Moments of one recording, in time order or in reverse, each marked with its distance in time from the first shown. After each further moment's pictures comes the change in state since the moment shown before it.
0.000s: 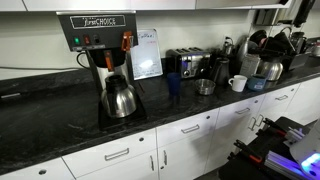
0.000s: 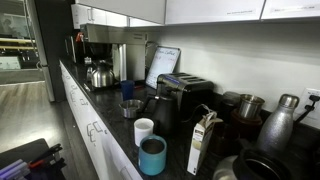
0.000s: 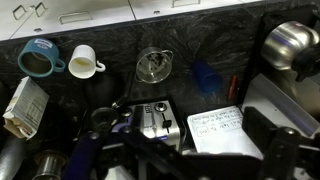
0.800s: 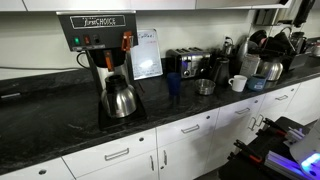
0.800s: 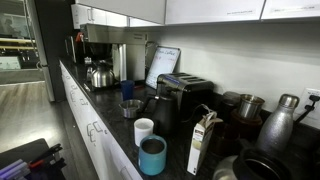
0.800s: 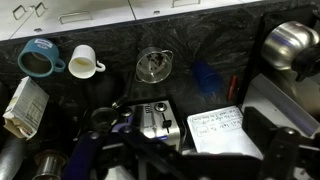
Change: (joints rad) arm 0.000 0.000 0.000 0.000 0.000 0.000 0.000
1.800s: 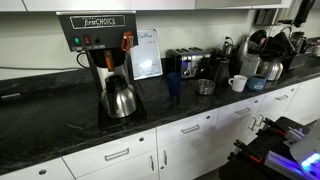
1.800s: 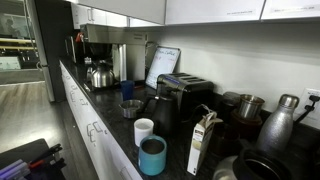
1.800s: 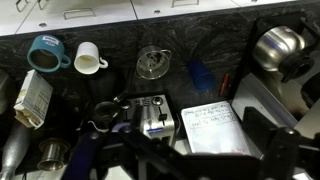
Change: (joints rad) arm -0.008 -0.164 -0.005 -0.001 0.000 -0.096 -0.035
